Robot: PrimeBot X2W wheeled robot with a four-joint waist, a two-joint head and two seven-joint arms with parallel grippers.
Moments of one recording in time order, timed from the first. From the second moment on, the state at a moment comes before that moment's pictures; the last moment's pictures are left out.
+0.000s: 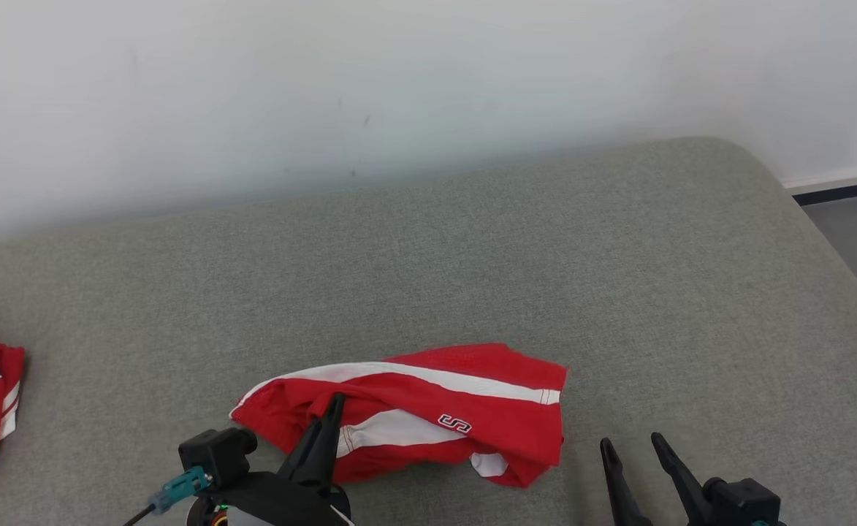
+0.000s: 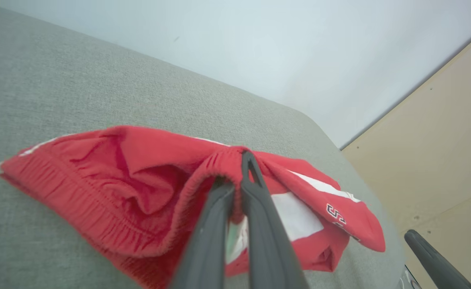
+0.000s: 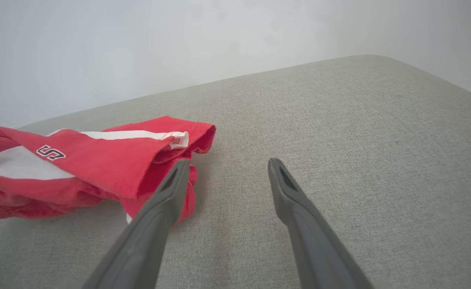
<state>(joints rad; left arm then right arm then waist) -0.27 0.21 -0.56 0.38 -0.93 -0.05 -0.22 0.03 -0.06 0.14 0.27 0.23 0.13 -0.18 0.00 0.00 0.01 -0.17</state>
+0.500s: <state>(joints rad) -0.20 0.22 -0.58 0.36 -0.94 -0.02 -0.20 0.01 -0.08 0.25 0.27 0.27 0.13 -0.10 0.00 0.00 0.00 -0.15</state>
